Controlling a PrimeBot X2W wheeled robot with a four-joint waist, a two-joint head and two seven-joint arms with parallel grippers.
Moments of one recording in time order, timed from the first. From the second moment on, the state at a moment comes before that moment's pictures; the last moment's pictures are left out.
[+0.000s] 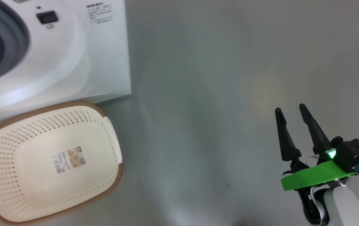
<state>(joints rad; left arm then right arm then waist) -1.16 0.38 -0.03 1.26 -0.38 -0.04 -0.25 -0.19 -0.04 0.02 0.18 0.34 0.12 -0.26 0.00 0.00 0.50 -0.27</state>
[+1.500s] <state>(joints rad) -0.39 0.03 0.23 -0.04 -0.13 -0.10 -0.26 -0.14 -0.05 -0.06 0.17 0.31 0.12 -0.26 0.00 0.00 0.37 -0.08</state>
